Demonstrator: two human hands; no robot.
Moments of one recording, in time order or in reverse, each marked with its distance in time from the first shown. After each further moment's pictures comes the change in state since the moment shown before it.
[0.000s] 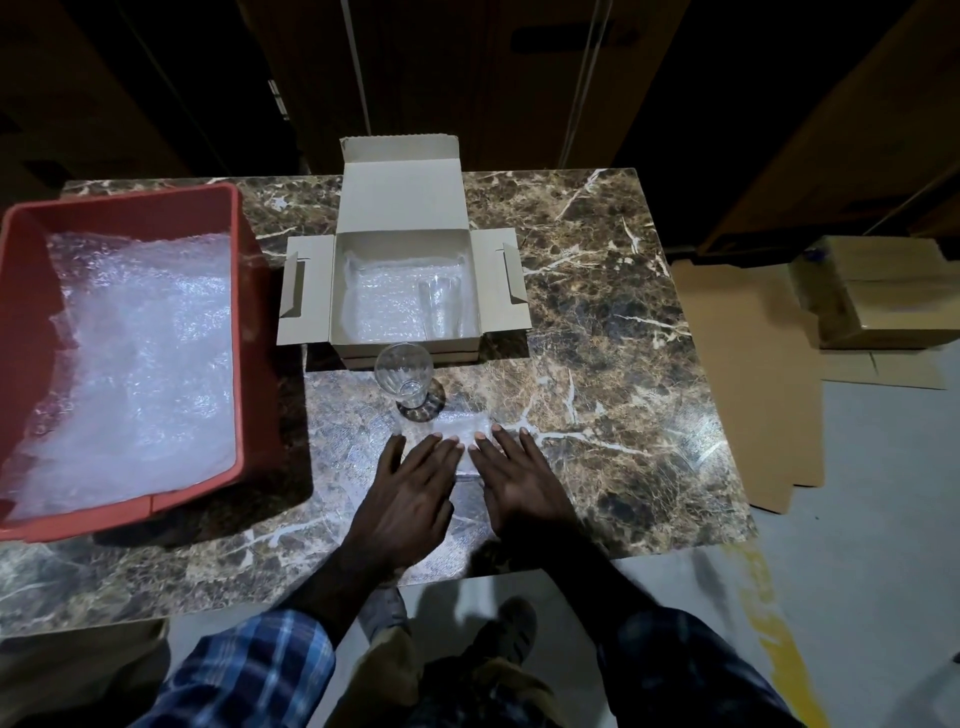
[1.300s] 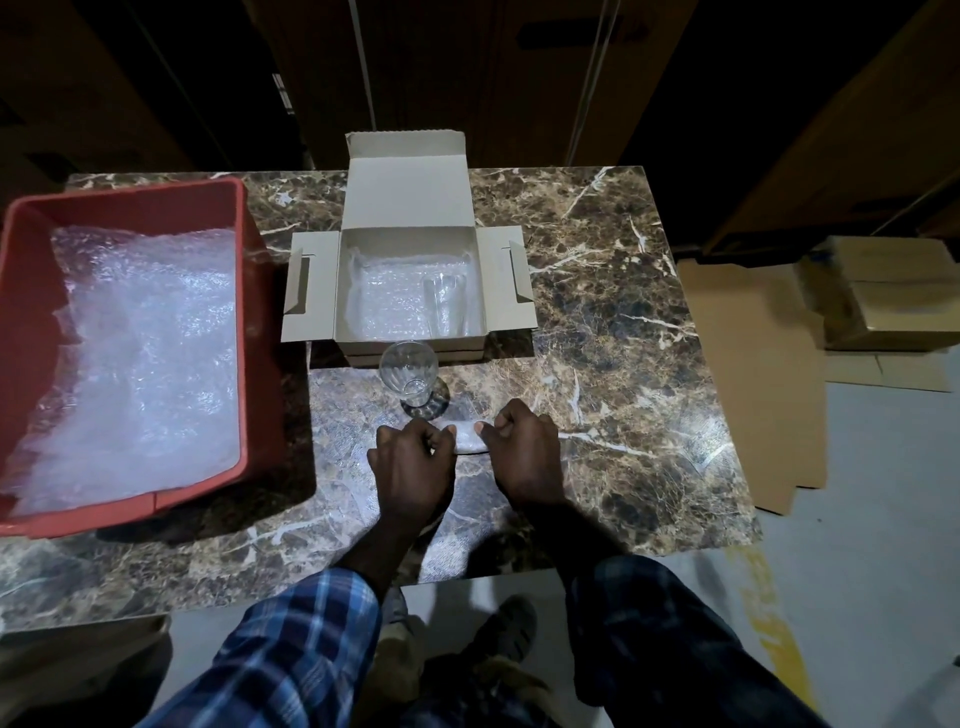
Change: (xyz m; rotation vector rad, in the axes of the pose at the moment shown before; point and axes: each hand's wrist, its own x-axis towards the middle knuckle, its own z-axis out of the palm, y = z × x) left_hand 0.047 0.017 -0.009 -0.610 0.237 -0.887; right_hand 0.057 -0.009 -0.020 0.479 -0.005 0.838
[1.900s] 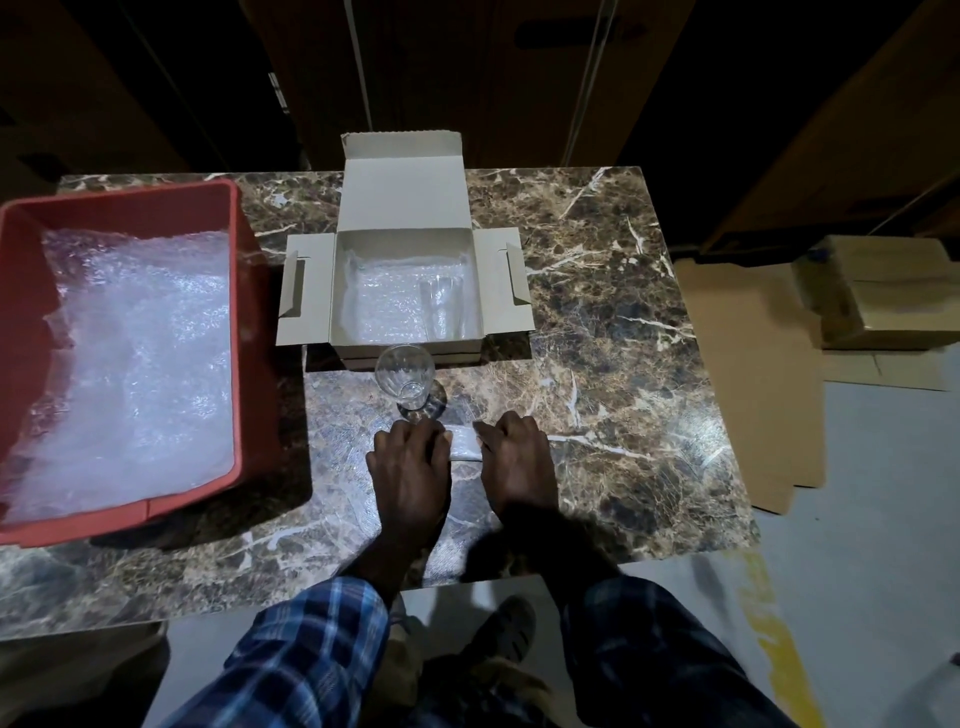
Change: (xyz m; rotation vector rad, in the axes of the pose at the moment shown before) left_hand -0.004 -0.016 0.014 0.202 0.116 0.217; right_hand -0.010 0.012 0.009 -0.460 0.109 -0.430
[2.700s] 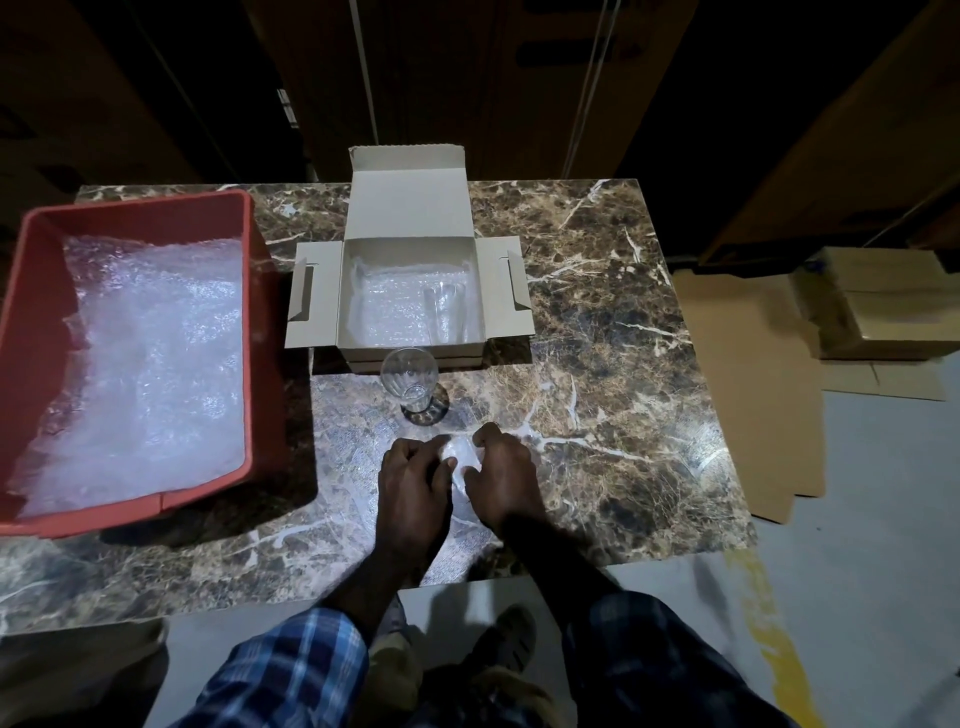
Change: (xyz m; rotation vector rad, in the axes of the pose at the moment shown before) left_hand -0.019 -0.003 -0.015 -0.248 -0.119 -0.005; right_hand -0.006 -0.029 -0.026 0.302 -0.324 0.263
